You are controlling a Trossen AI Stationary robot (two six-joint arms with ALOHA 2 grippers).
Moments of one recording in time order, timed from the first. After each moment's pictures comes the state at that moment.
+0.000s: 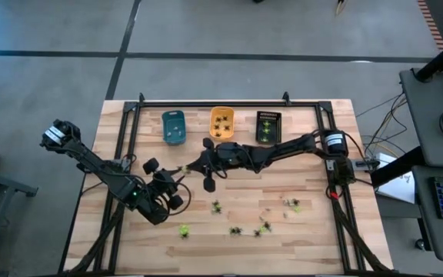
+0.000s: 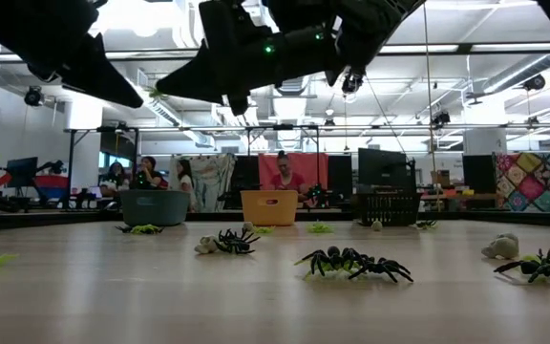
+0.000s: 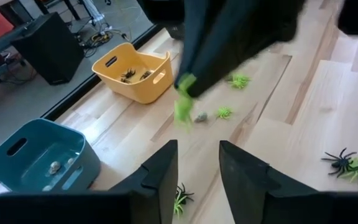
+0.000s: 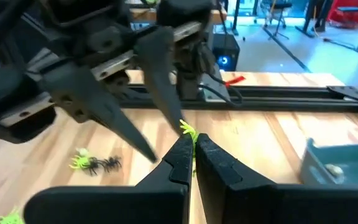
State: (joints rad) left arm -0.64 1.29 0.74 -0.62 -1.06 -0.90; right arm -0.01 2.03 1.35 0.47 -0.08 -0.02
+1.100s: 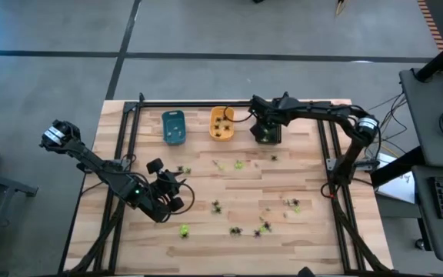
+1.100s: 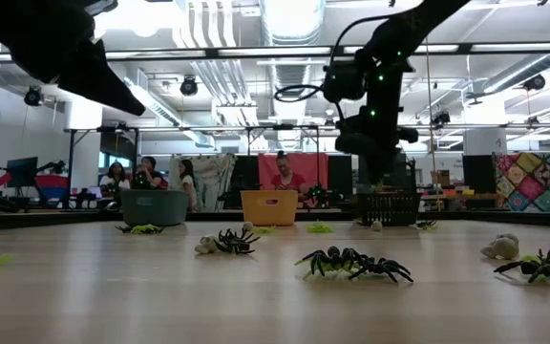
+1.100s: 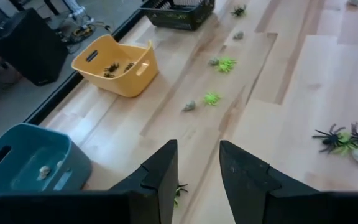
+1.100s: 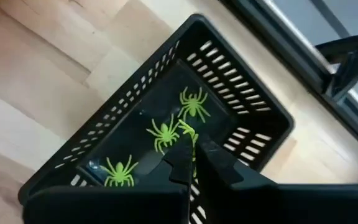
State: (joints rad) left arm -0.60 1.29 0.74 -0.56 -0.96 -0.75; right arm -0.52 1.74 1.25 -0.82 0.32 0.31
